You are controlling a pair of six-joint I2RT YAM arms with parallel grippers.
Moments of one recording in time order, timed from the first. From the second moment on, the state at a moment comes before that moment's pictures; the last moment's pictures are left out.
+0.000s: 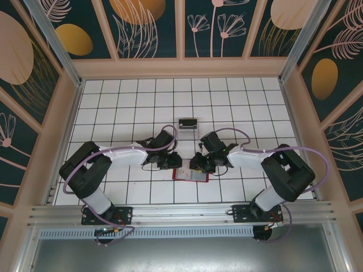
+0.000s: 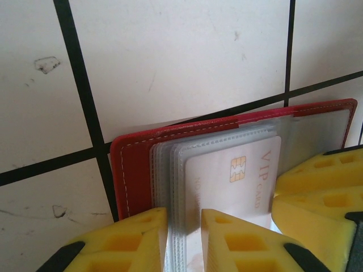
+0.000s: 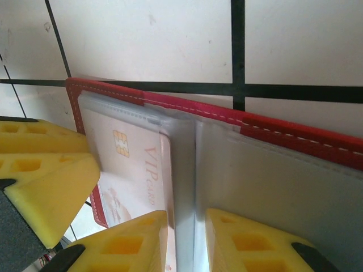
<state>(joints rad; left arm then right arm) -0.79 1.66 0.81 -0.24 0.33 -0.81 0.73 1.53 0.65 -0.19 -0.45 0.89</state>
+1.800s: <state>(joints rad) -0.79 1.66 0.81 -0.25 0.33 -0.81 0.73 1.51 0.67 -0.23 -0.40 0.89</state>
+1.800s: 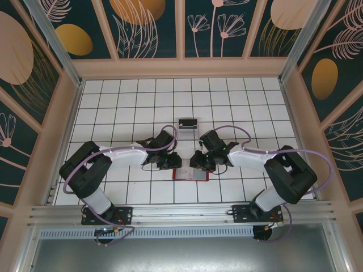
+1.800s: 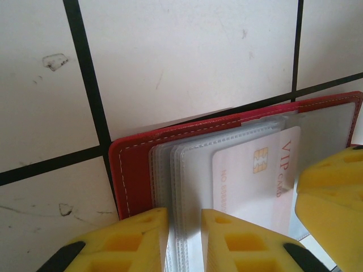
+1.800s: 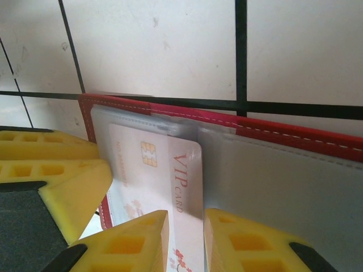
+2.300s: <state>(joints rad) -0.79 1.67 0.81 -0.25 0.33 -0.81 0.73 1.51 0.61 -0.15 -0.42 0.89</state>
